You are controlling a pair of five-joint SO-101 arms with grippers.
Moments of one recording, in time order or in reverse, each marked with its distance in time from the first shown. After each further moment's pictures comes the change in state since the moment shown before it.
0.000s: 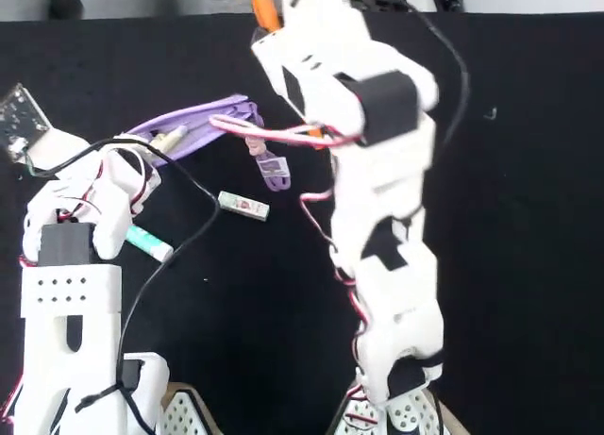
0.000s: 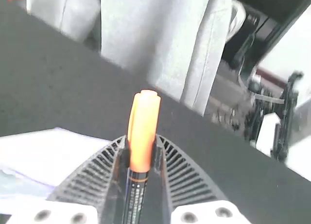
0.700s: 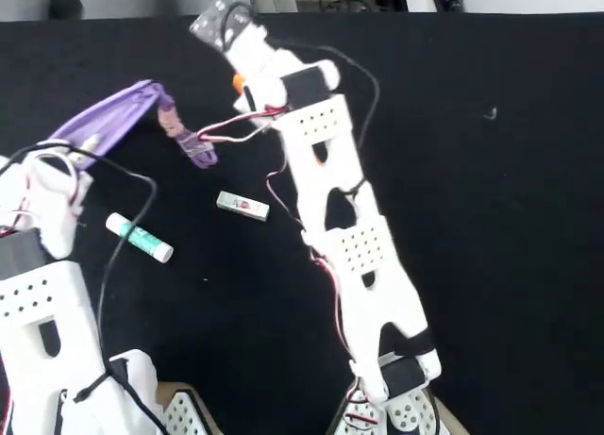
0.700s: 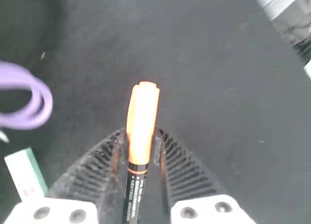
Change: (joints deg) left arm -17.7 0.0 0.0 -0.2 0.0; right arm -0.7 30.9 0.2 -6.6 15.1
